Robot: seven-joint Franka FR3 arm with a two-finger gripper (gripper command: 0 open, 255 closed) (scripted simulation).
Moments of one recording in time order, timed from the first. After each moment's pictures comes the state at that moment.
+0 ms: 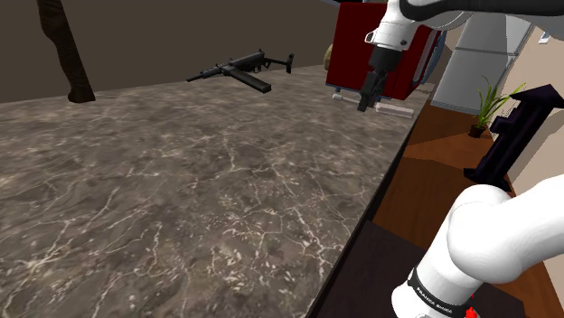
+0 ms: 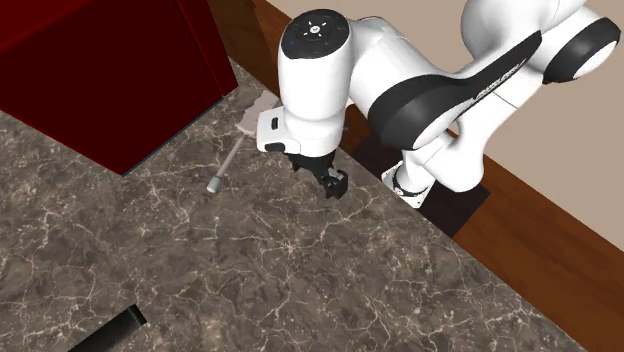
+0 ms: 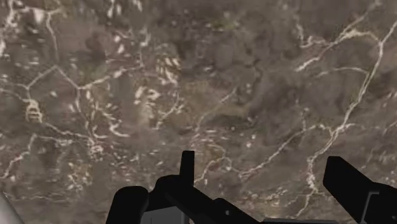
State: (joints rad) arm -0.04 -0.65 -0.29 -2.18 -0.07 1.60 -0.34
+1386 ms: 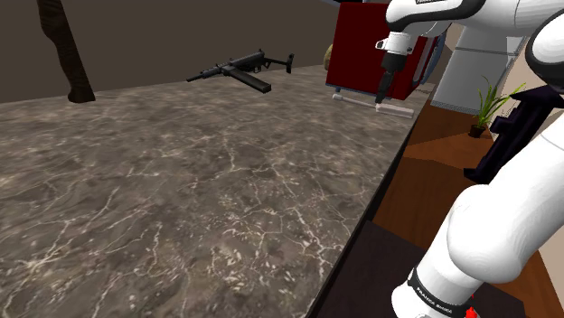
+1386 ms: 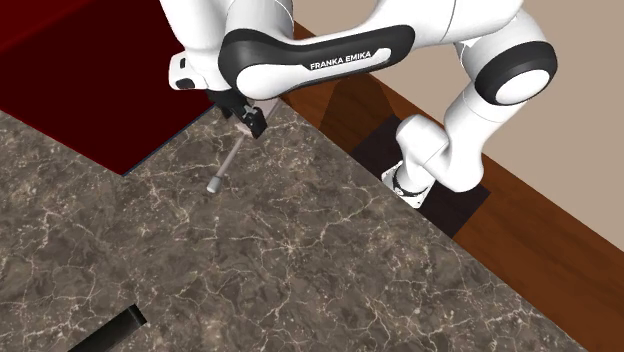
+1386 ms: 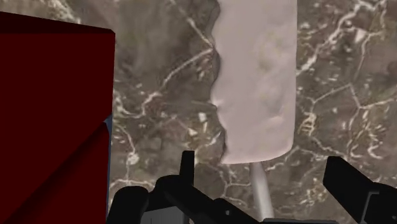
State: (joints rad) arm -0.04 -0.21 -0.68 -1.80 -0.08 1.65 -0.88
